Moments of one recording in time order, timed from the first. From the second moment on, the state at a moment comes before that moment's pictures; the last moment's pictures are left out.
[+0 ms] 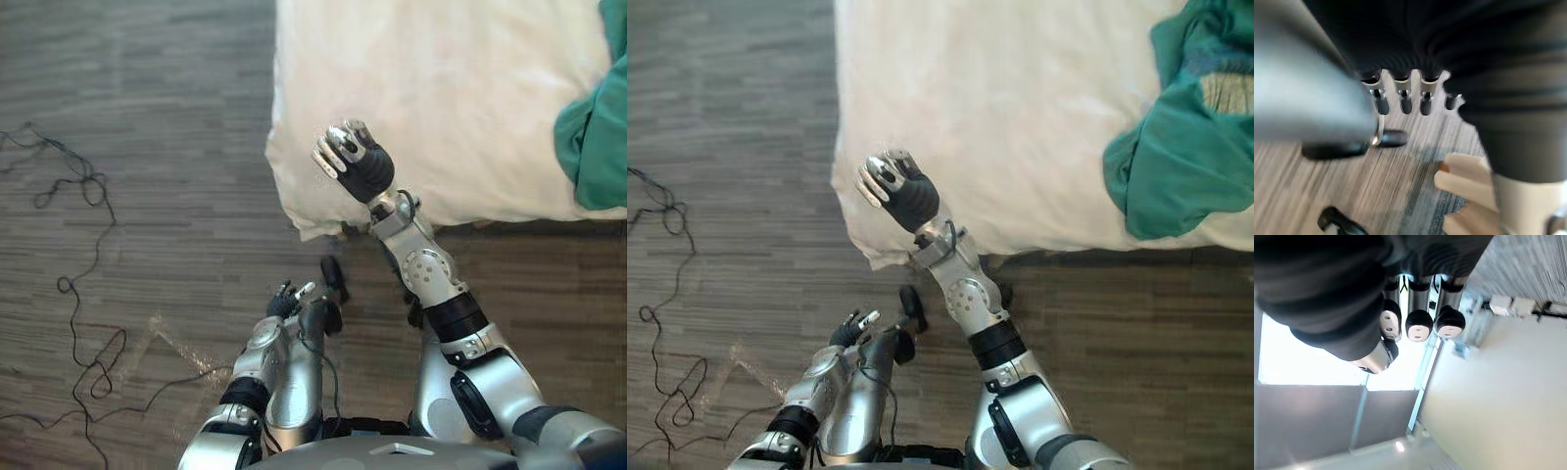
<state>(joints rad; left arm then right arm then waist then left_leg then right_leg) -0.28 -0.02 0.07 0.74 -0.46 0.06 0.14 -0.63 0.02 0.26 0.18 1.04 -0.06 0.37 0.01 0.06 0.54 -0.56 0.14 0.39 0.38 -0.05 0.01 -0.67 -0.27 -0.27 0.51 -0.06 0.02</state>
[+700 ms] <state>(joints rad) -0.29 0.01 0.25 0.65 -0.44 0.17 0.28 -0.10 -0.07 -0.33 0.34 1.19 -0.20 0.44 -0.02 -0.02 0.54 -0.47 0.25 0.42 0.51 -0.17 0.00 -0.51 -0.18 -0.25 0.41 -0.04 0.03</state>
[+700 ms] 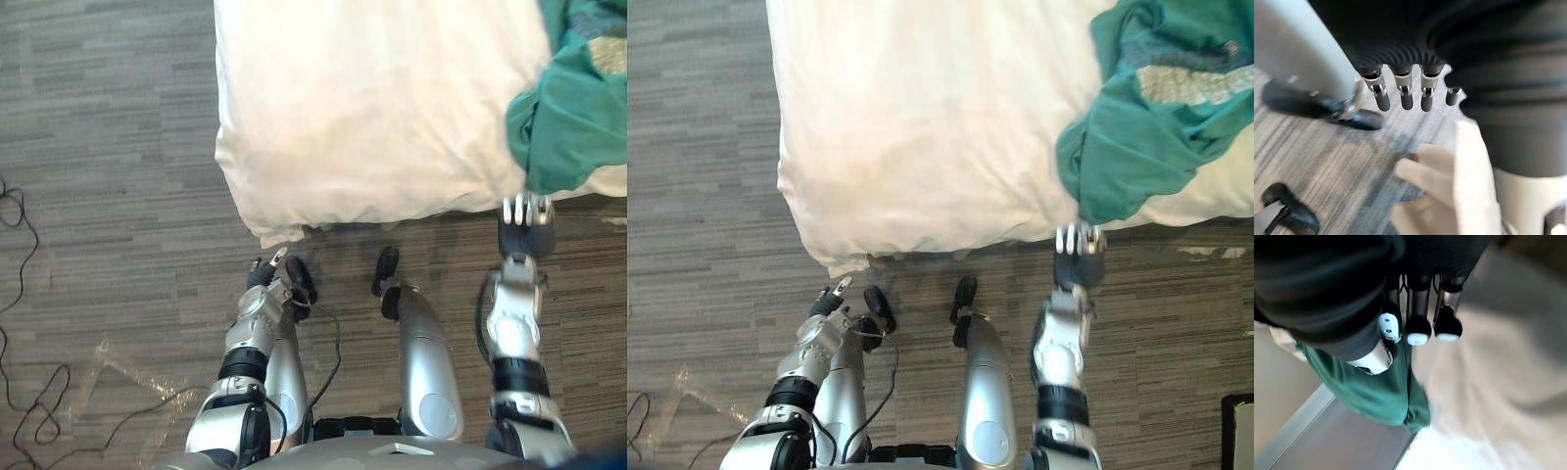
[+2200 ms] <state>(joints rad) 0.09 -0.01 0.28 0.94 -0.05 0.14 0.01 0.17 -0.05 -0.11 0.90 0.35 -0.09 0.15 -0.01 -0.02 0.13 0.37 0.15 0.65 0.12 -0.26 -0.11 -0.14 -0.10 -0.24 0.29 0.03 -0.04</state>
